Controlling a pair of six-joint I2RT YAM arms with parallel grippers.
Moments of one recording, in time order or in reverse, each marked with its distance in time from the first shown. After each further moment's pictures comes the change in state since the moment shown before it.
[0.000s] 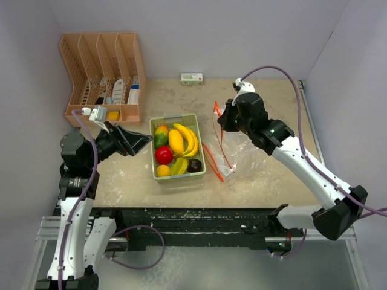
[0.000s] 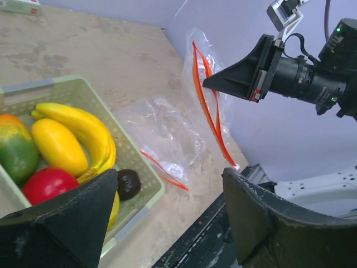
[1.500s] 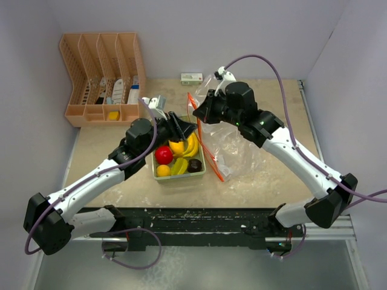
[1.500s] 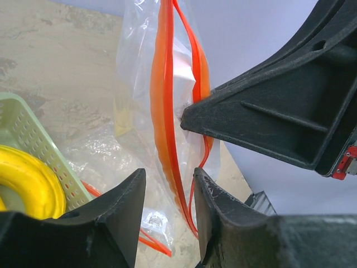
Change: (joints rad) left arm -0.701 0.484 0.010 0.496 -0.706 -0.093; right arm 0.084 0.114 0.187 0.114 -0.245 0.062
